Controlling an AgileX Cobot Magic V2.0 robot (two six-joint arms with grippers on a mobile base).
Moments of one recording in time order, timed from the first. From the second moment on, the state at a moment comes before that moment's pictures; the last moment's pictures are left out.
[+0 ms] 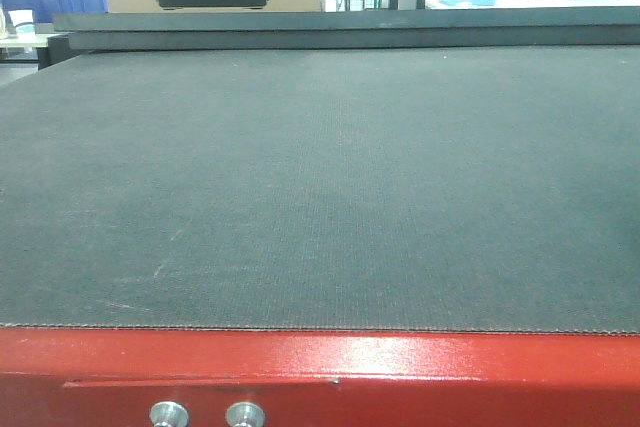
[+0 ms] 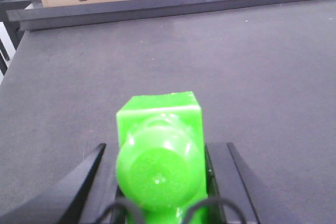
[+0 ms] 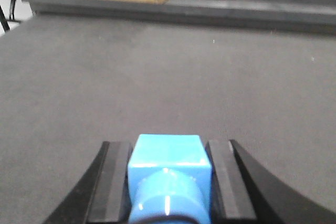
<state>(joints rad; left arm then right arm) -0.11 0.70 -1.07 -0.09 0.76 0.15 0.21 0.63 -0.98 0.11 0.73 -0.03</state>
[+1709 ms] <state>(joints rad) -0.12 0.70 -1.09 -0.08 0.78 0.15 0.21 0.63 -0.98 0.11 0.74 -0.04</state>
